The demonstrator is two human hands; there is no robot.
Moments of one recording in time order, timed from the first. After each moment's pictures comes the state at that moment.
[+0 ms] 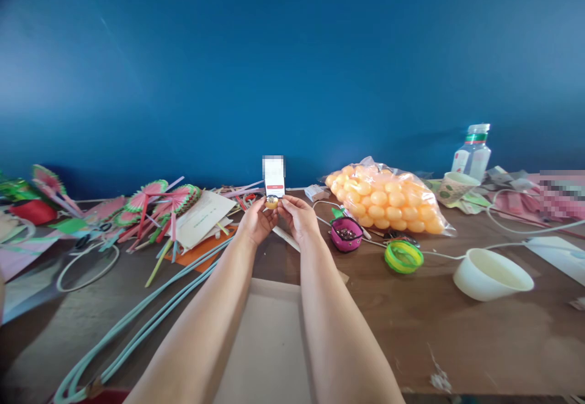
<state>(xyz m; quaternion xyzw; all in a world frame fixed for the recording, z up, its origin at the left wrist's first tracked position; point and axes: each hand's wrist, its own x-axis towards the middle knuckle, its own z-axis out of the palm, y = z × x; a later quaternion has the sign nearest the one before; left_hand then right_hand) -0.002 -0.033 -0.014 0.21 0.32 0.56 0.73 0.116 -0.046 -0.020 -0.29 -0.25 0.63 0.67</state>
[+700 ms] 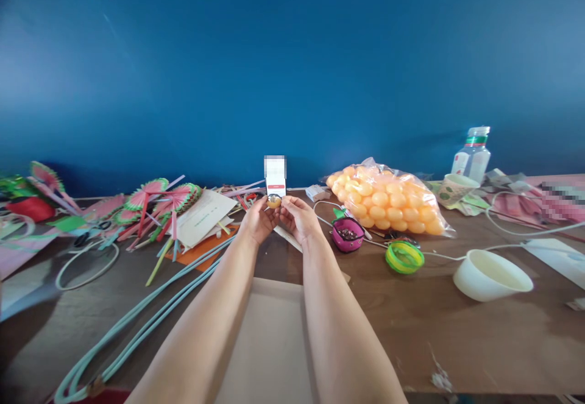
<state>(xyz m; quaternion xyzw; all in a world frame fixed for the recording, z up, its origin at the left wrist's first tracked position) -0.002 -0.033 -0.014 0.23 0.31 0.56 0.74 0.118 -0.052 -0.020 -0.28 -0.29 0.66 0.63</state>
